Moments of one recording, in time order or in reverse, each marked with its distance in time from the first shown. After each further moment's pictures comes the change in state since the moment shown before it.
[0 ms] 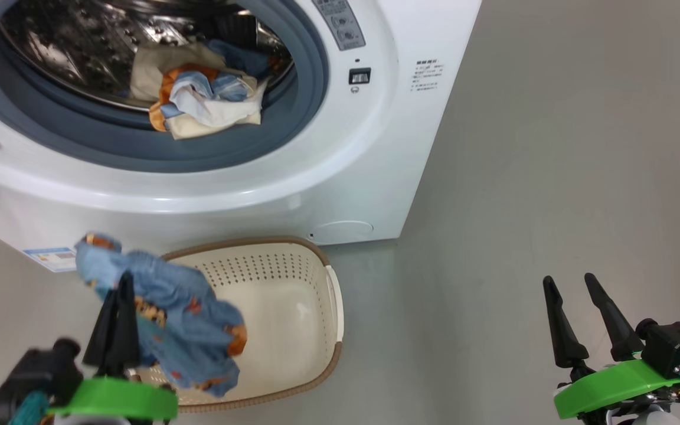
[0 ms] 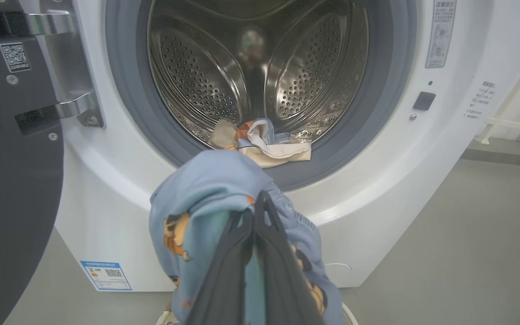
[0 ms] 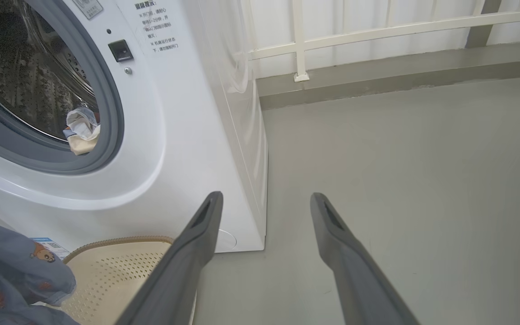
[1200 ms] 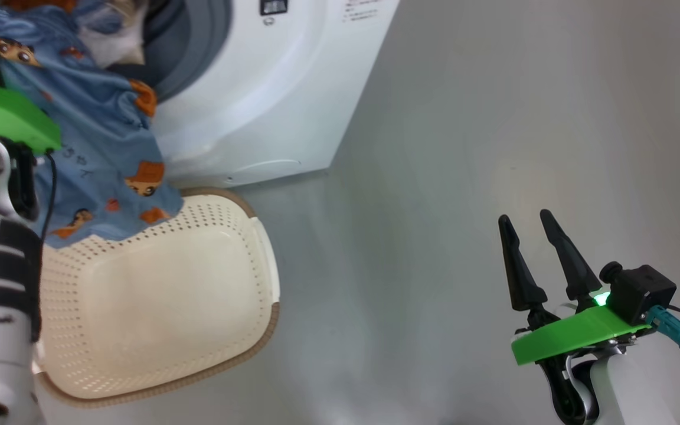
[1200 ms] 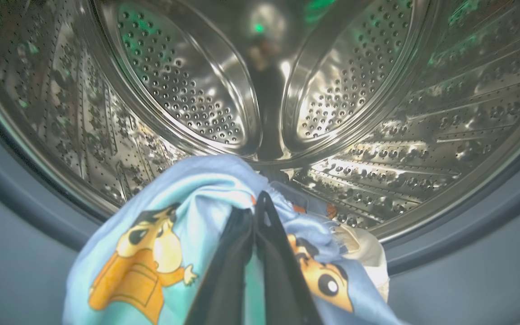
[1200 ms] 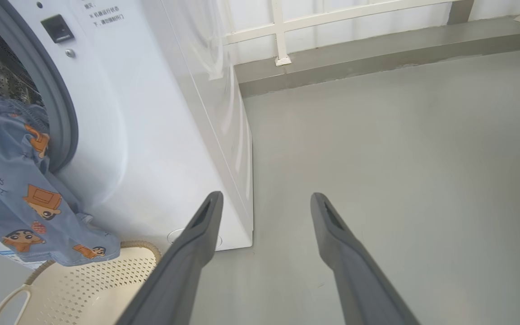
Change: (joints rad) left arm -0.979 0.132 0.031 0.848 0.003 0.001 -0.008; right arm -0.157 0.064 0.075 -0.012 0.018 0.000 0.000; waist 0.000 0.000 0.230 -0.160
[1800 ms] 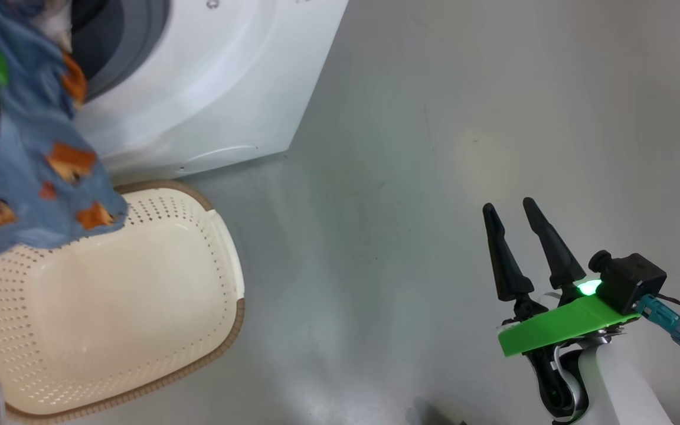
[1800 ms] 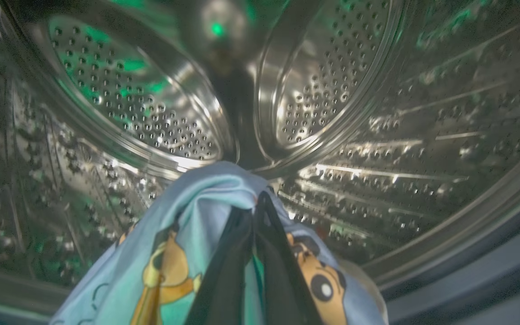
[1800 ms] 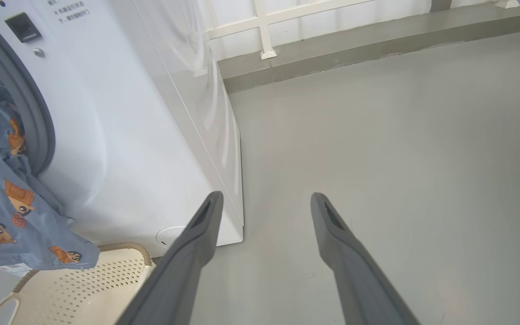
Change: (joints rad) left arm -0.227 0.061 -0.069 0.169 0.087 0.028 0.001; right arm -0.036 0.005 0.048 0.000 0.058 0.000 0.000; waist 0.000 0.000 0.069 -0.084
